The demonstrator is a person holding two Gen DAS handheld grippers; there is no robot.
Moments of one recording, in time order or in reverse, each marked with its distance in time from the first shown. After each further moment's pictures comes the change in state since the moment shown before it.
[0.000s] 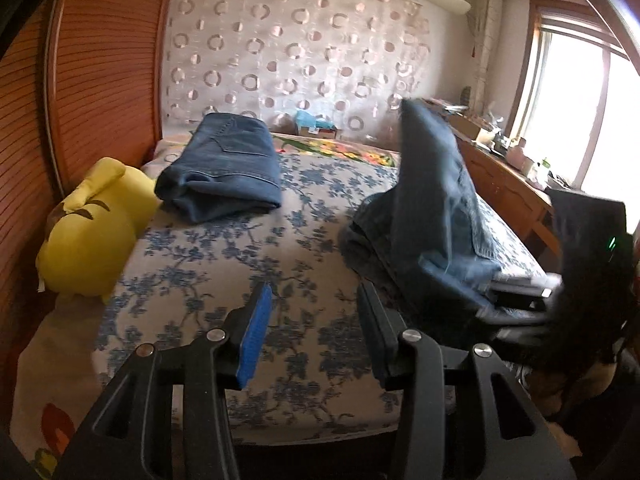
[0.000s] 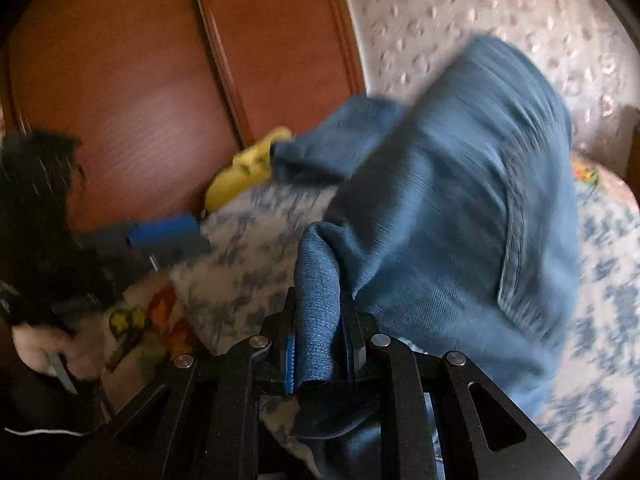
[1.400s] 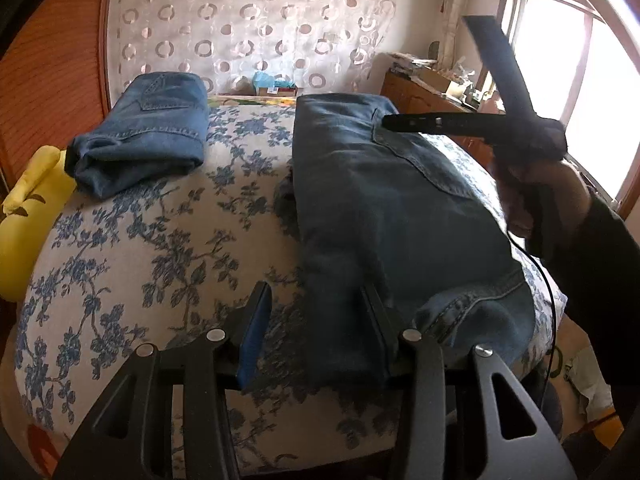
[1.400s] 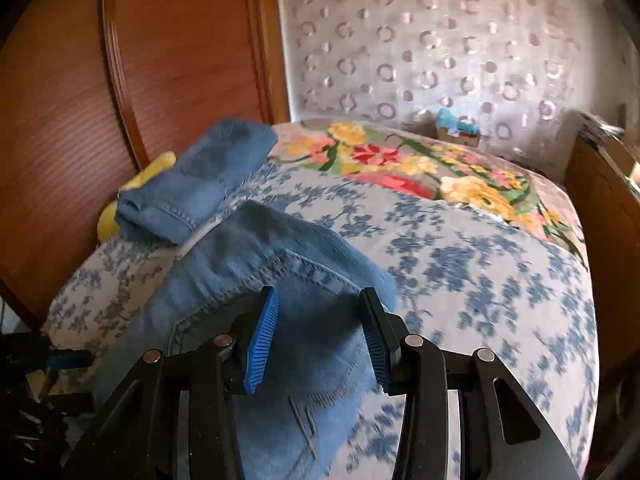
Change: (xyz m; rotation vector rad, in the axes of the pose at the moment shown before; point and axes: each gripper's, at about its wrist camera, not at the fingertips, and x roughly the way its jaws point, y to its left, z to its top) left arm 0.071 -0.042 -0.012 0.083 0.155 -0.109; right arm 0.010 -0.098 0.094 0.023 -0.015 -0.263
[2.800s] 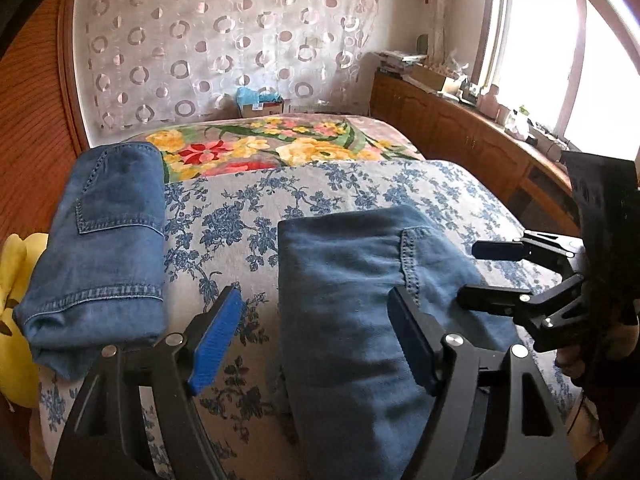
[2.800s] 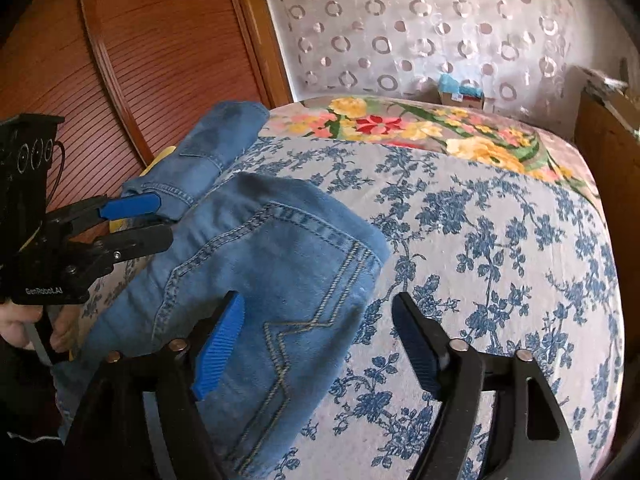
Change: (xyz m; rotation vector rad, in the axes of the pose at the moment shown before) left arm 0.082 -0.005 0.132 0.115 0.002 0.010; right arm -0.001 -0.040 -0.026 0.142 0.048 0.067
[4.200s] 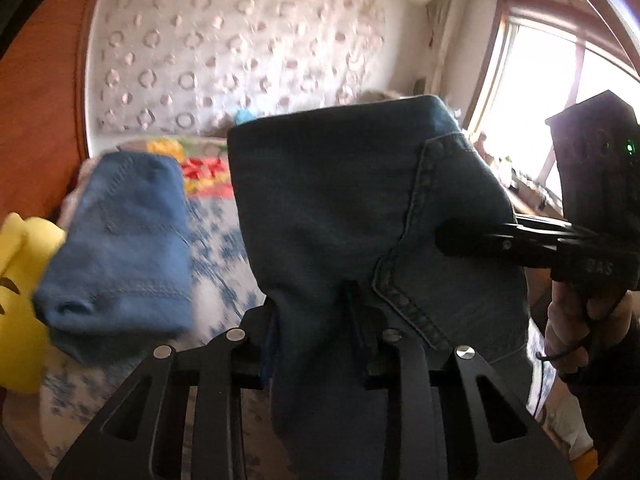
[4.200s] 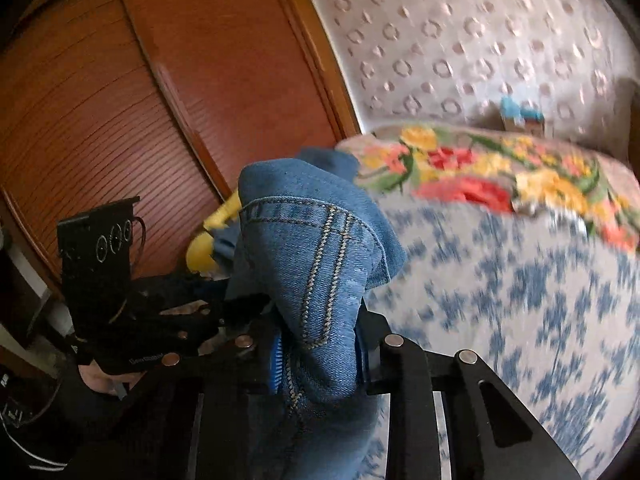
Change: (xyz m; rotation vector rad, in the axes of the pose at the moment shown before) left arm -0.074 0.032 -0.009 -0.122 -0.149 -0.094; right arm -0.009 0.050 0.062 -0.079 -0.119 0.240
